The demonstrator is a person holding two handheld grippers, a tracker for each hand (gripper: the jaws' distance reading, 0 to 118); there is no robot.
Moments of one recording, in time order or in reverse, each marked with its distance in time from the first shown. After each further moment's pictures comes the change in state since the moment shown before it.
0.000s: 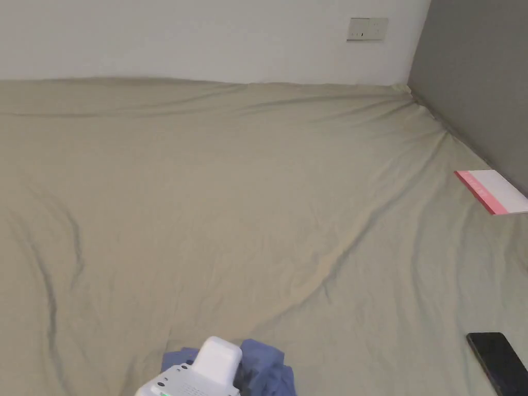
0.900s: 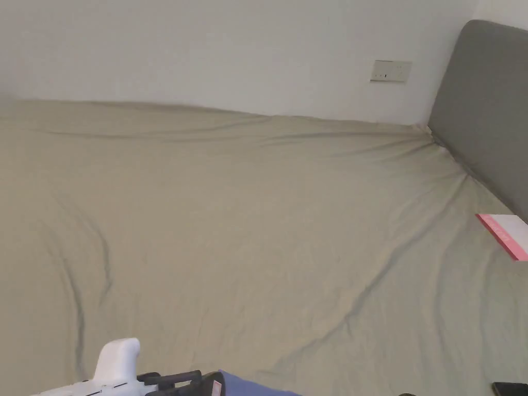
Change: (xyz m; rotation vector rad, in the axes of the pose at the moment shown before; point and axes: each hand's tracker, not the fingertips) left arm -0.156 -0.034 0.083 0.166 -0.393 0.601; right arm -0.063 0.011 -0.081 -0.137 0.206 0.130
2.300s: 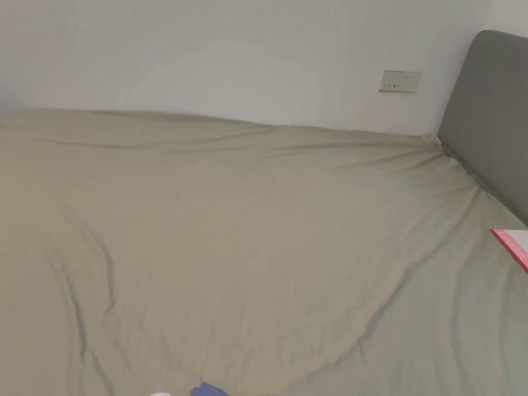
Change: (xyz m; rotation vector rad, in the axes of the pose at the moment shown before) left arm -0.085 -0.015 -0.090 -0.363 -0.011 0.135; right arm -0.004 -0.050 -0.139 -0.230 0.187 -0.161
